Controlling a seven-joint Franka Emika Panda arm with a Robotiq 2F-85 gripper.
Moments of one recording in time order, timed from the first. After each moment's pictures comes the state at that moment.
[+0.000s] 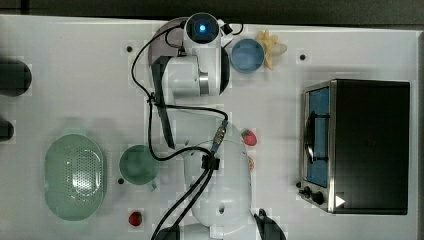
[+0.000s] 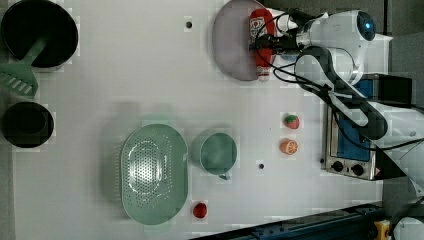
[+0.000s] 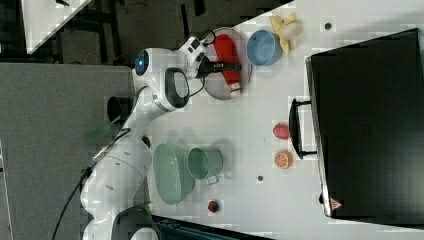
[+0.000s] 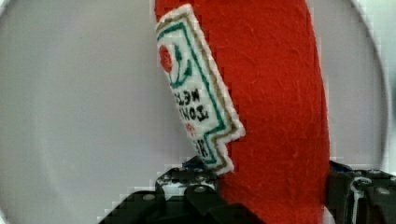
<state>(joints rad) -0.03 0.89 0.10 -1.46 -0.09 0.81 -0.56</state>
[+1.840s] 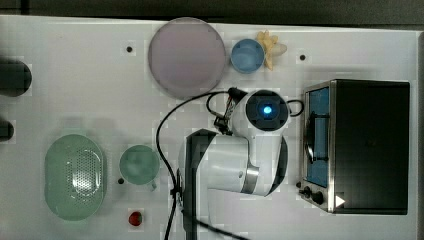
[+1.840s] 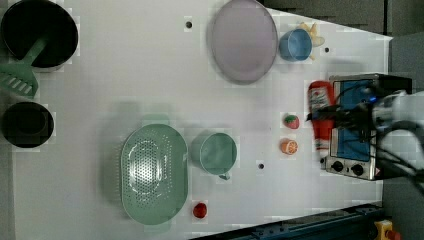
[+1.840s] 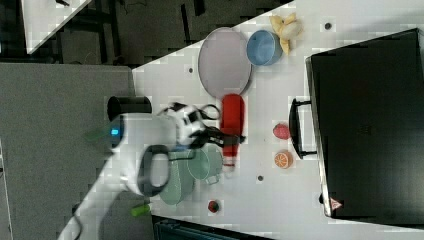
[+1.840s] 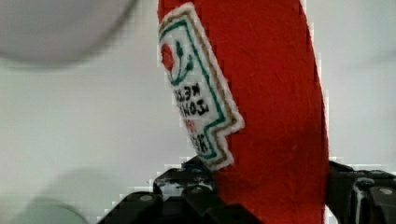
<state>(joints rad) -0.20 0.12 0.08 -2.29 0.01 0.70 -0.56</state>
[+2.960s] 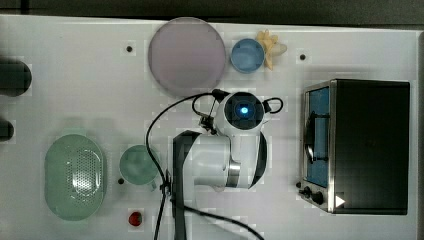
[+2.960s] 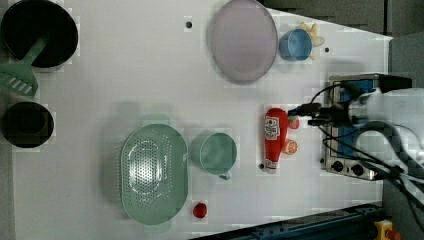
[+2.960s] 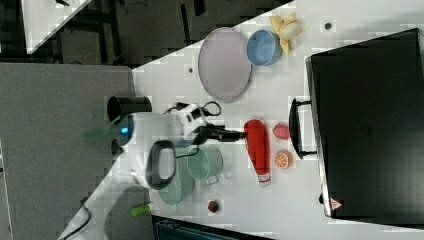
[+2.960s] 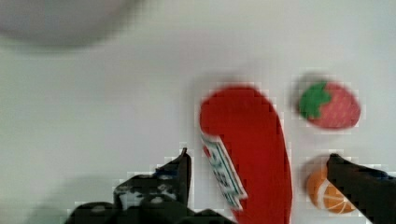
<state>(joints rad) -0.18 0.18 0.11 -2.29 0.01 0.81 -0.54</state>
